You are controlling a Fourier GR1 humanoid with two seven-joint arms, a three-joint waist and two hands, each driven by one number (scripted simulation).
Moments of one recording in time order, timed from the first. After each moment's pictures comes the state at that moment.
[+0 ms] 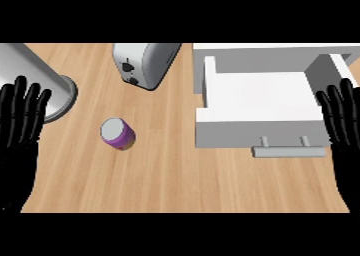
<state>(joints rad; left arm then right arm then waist) -0.01 0.11 -0.01 -2.10 -0.01 0.00 0.01 -0.01 -0.11 0.03 -2.10 0.00 0.03 -0.02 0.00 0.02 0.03</state>
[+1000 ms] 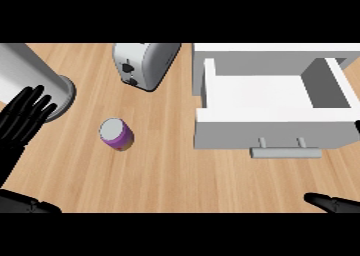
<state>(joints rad) -0.01 0.31 0.15 -1.99 0.35 -0.29 0.29 0.17 -0.12 -0.18 -2.11 -0.10 -0.01 0.17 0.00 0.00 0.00</state>
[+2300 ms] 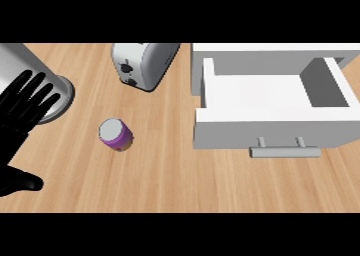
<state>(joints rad) -0.14 0.26 0.24 -1.89 0.58 -0.20 0.54 0.40 -0.13 -0.46 -2.12 -0.35 0.29 0.06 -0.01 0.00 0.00</state>
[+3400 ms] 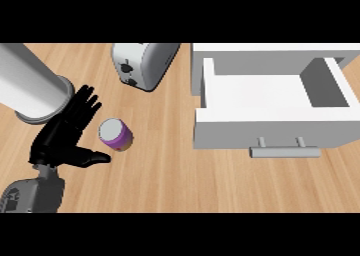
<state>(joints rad) -0.18 0.14 0.13 -1.49 0.29 -0.21 0.22 0.42 -0.07 -0.60 -2.16 -0.41 0.43 0.10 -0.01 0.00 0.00</state>
